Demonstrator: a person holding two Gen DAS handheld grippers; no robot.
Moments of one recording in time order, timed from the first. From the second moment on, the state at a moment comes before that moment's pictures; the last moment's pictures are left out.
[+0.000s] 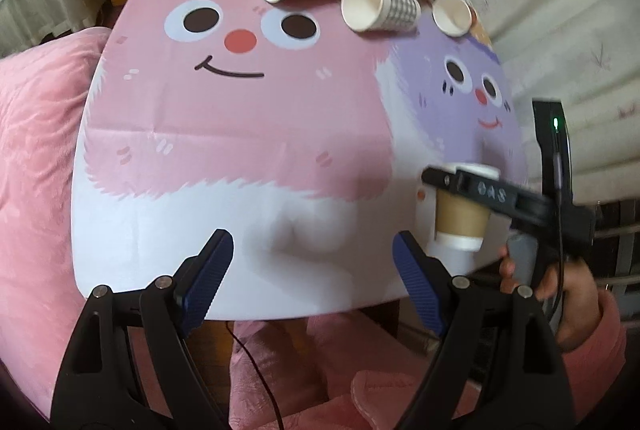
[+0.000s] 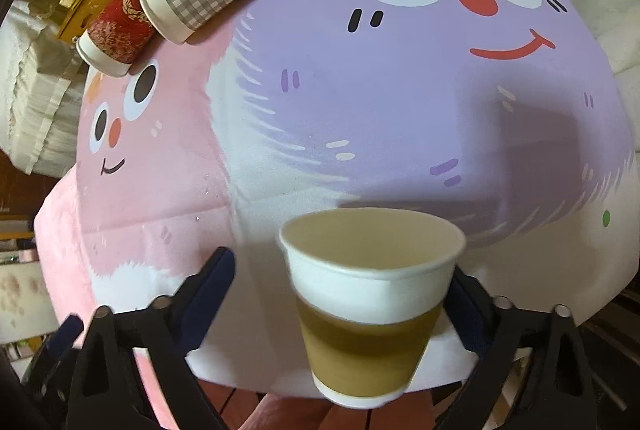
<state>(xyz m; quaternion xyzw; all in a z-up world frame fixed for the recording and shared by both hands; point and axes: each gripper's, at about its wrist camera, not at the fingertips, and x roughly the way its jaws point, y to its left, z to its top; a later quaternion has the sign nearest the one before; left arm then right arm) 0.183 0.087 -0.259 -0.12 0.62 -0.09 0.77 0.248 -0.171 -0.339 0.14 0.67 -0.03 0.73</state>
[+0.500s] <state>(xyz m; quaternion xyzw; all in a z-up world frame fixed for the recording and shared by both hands) 0.185 0.095 -0.244 -0.04 0.61 -0.14 0.78 0.207 -0.104 -0.294 0.08 0.48 -0.01 0.88</state>
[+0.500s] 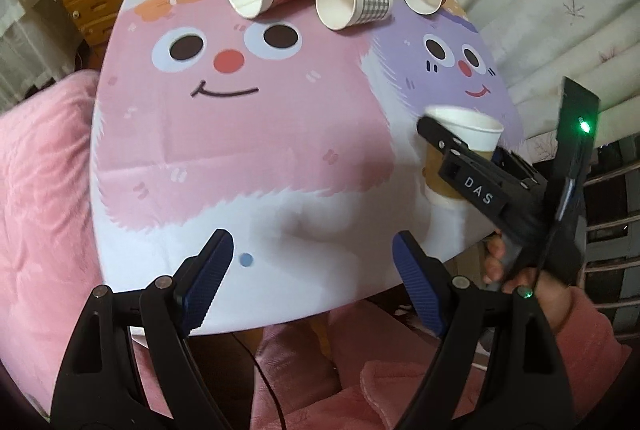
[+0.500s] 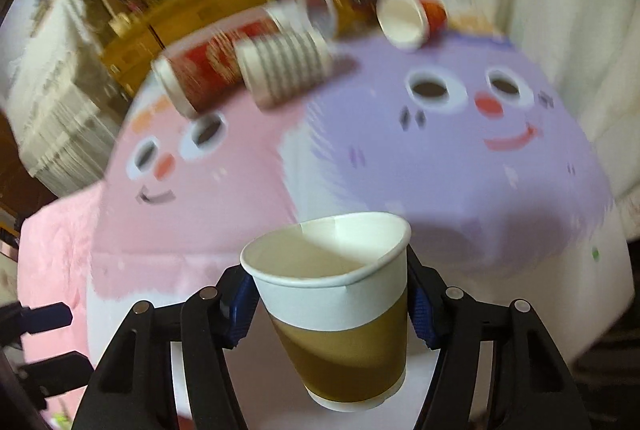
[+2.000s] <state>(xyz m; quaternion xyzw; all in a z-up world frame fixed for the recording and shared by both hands) 0.118 0.044 -0.212 -0.04 0.60 -0.10 0.79 0.069 -0.152 -0.273 0.06 0.57 0.08 0.82</state>
